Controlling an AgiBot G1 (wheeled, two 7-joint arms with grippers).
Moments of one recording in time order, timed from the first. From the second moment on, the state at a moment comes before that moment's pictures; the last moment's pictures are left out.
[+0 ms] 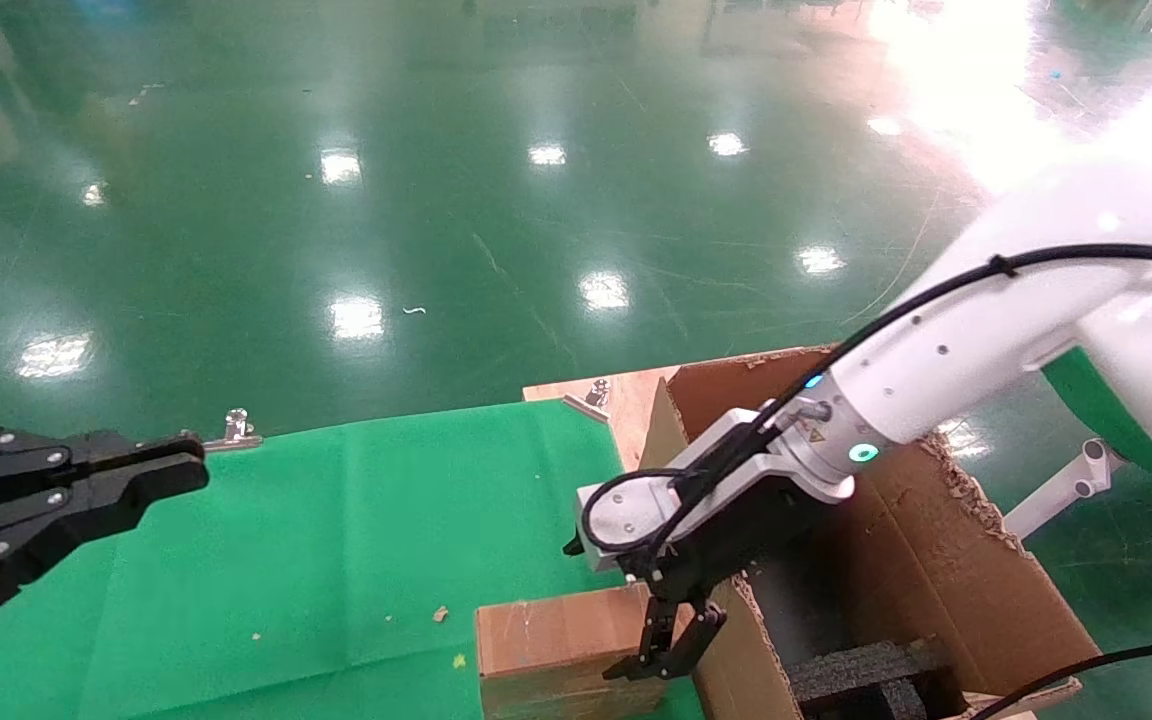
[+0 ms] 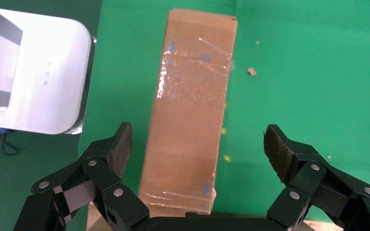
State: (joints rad) left arm -1.08 0.57 0.36 -1.24 0.65 1.44 -0.13; right arm 1.67 -0.88 -1.05 1.02 -1.42 -1.58 0.15
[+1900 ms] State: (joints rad) left arm -1.08 0.57 0.36 -1.23 0.65 1.44 -0.13; right arm 1.71 -0.93 -1.15 0.97 -1.43 -1.57 0.10
